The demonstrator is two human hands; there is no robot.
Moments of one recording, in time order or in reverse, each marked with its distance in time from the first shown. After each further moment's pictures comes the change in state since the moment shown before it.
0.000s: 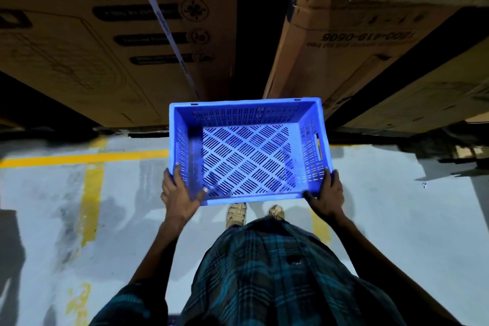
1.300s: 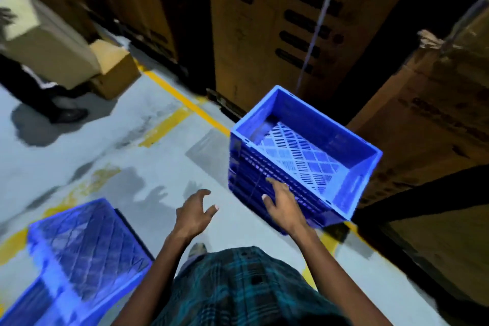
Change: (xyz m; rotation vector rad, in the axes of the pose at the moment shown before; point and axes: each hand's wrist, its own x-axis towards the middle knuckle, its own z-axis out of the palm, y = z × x) left_hand -0.330 -0.009 0.079 -0.333 0.233 -0.325; right_hand -0.158 -0.039 0.016 -0.170 -0.355 -0.946
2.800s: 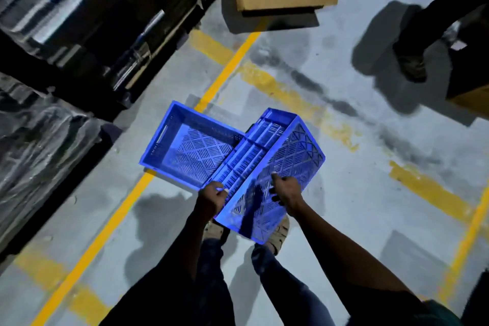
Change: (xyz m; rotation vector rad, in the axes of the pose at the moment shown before) left_hand -0.095 -0.636 -0.020 -1.116 0.756 -1.230; right_hand 0.109 -0.360 0.743 -0.456 -0.924 -0.112
